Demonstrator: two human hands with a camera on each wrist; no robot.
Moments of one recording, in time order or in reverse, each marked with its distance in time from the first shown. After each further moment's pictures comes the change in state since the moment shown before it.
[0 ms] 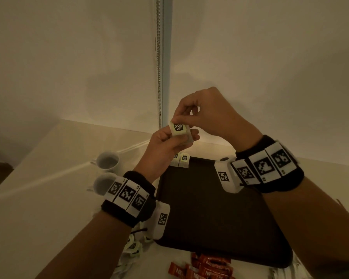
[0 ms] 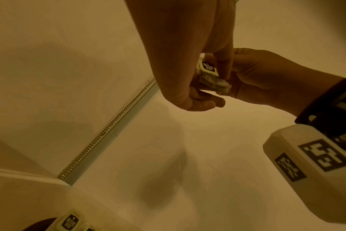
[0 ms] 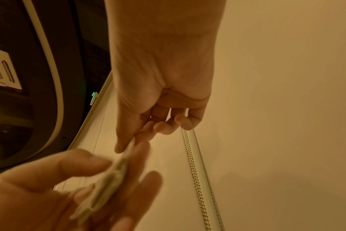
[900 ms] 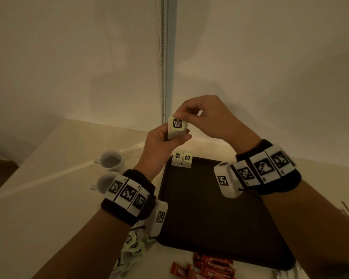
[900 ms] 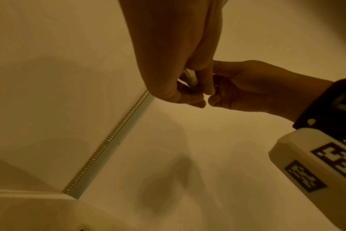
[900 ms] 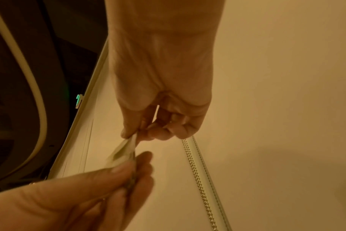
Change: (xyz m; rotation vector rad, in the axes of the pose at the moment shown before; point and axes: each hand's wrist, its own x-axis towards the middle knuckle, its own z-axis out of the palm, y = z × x) left_hand 0.003 -0.002 -0.013 0.255 0.171 0.077; right_hand -0.002 0.004 0.014 0.139 0.028 0.058
